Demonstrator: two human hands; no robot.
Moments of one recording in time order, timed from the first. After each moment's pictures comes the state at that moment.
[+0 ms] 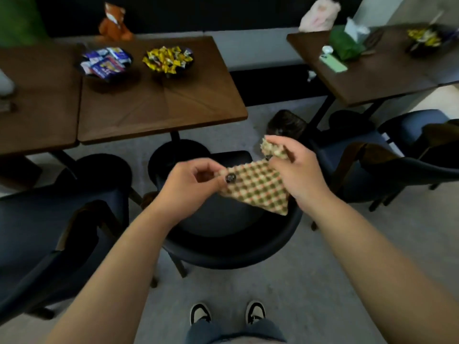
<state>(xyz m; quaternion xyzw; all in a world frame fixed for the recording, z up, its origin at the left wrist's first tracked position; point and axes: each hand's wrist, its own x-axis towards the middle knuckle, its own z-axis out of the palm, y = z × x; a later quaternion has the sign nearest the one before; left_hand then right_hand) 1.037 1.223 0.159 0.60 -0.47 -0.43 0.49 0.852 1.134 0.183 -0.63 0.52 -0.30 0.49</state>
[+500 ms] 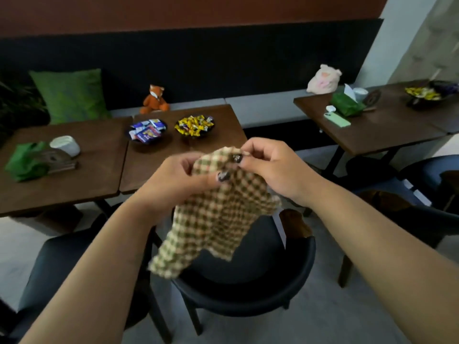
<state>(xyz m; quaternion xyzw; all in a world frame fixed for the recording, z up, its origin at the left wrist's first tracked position) 1.068 1.227 0.290 0.55 -0.52 -0.43 0.49 0.885 1.129 0.308 -0.78 0.28 -0.26 0.49</state>
